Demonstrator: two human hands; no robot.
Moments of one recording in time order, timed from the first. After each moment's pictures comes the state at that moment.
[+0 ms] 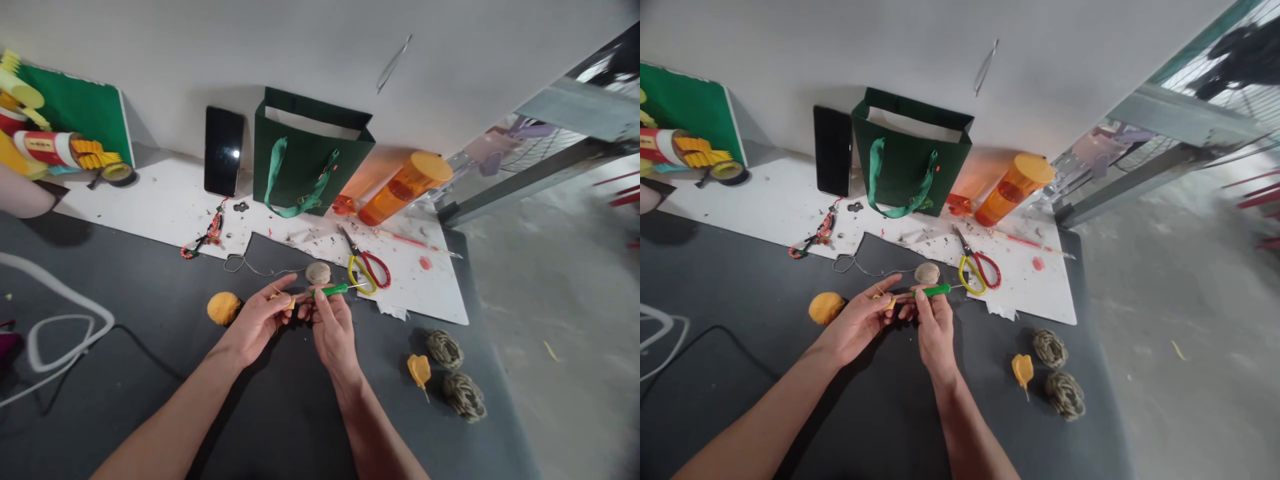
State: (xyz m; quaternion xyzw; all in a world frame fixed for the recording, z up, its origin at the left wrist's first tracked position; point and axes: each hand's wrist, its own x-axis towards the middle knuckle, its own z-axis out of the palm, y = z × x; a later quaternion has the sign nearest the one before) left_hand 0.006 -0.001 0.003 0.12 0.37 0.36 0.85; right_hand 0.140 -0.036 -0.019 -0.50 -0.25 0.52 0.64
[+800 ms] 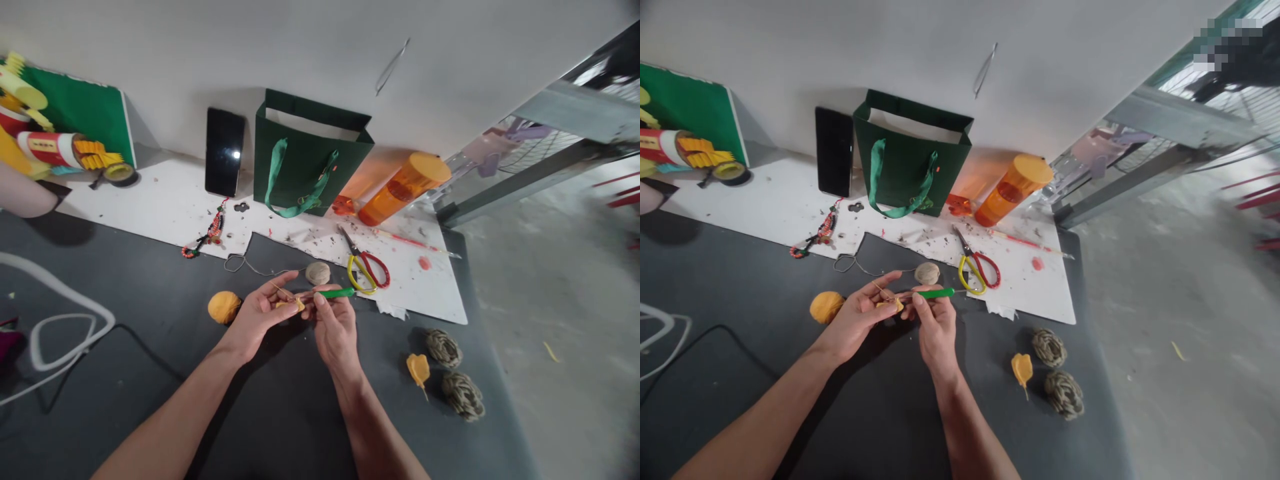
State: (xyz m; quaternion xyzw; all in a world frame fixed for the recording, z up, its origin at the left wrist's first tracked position) left_hand 0.005 -0.002 0.004 0.24 0.36 0.40 0.81; right_hand 0.141 -0.037 -0.018 -0.49 -0.26 0.50 0.66
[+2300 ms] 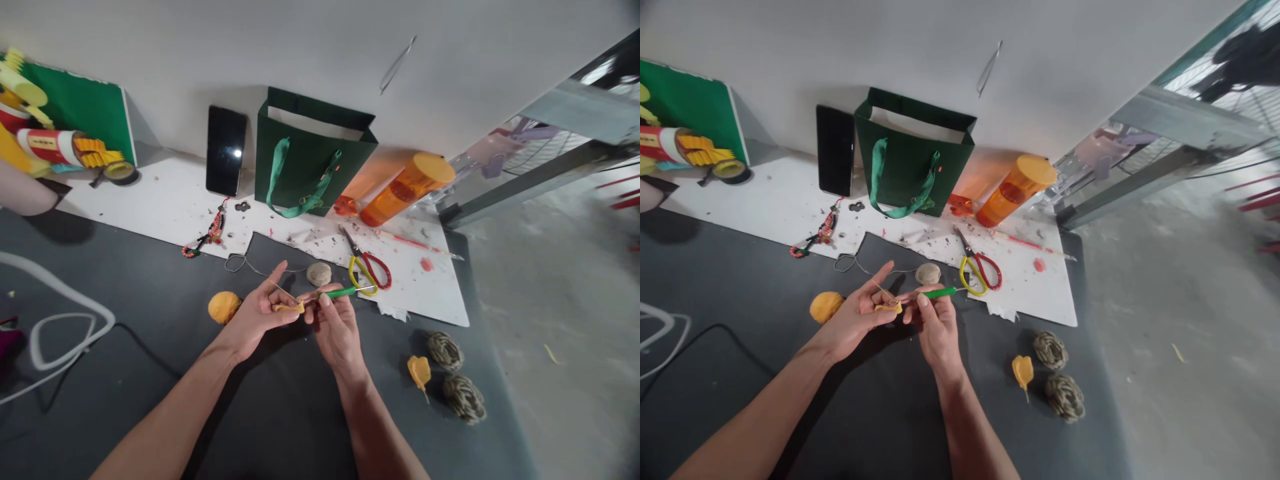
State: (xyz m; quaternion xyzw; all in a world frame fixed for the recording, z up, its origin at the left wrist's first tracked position) left_hand -0.002 0.001 0.001 0.25 0.36 0.35 0.83; right_hand 0.148 -0.036 -0.017 -0.43 -0.26 0.57 0.66
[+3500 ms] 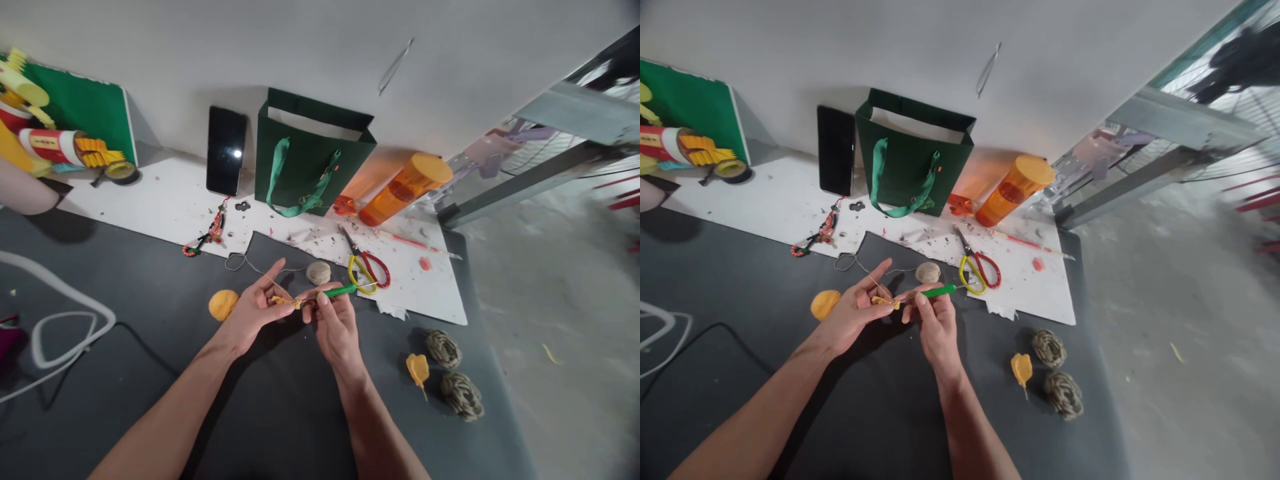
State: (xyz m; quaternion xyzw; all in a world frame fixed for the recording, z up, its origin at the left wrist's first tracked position) left_hand -0.006 0.005 -0.002 0.29 0.37 0.37 0.80; right_hand 0.146 -0.036 -0.017 -0.44 -0.31 0.51 0.66
